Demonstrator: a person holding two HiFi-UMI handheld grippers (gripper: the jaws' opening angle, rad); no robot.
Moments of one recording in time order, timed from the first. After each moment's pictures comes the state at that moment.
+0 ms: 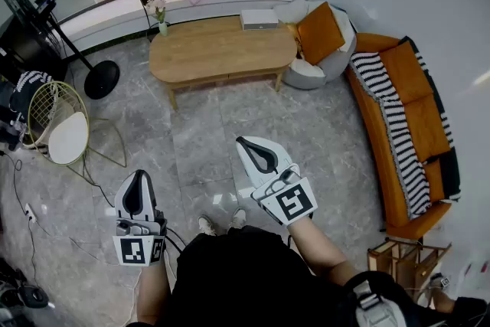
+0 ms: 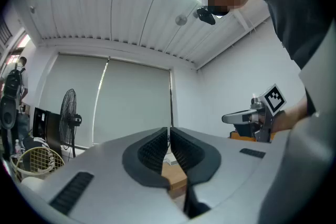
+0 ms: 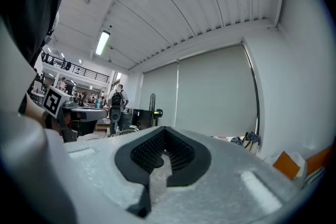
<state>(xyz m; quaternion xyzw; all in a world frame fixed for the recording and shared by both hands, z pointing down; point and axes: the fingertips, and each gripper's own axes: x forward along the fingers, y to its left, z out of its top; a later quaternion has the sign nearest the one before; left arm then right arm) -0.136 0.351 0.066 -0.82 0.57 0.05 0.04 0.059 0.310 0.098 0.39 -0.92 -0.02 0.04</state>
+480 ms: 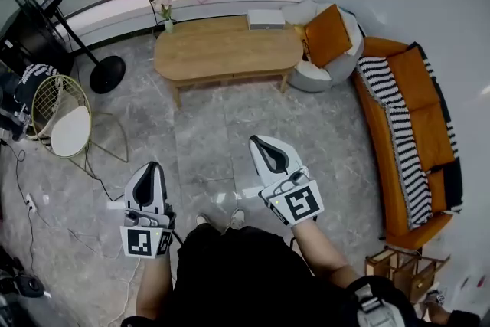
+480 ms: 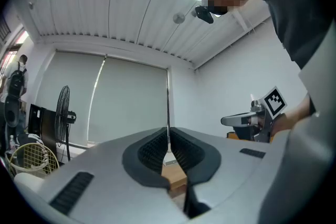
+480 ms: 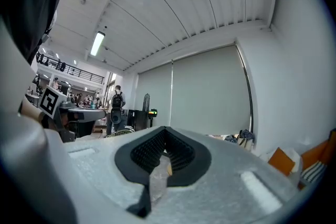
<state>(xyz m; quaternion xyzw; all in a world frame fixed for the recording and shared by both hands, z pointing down) -0.090 0.339 0.083 -0.82 0.56 0.03 0.04 0.106 0.300 0.097 0.42 -0.91 -0.02 0.00</state>
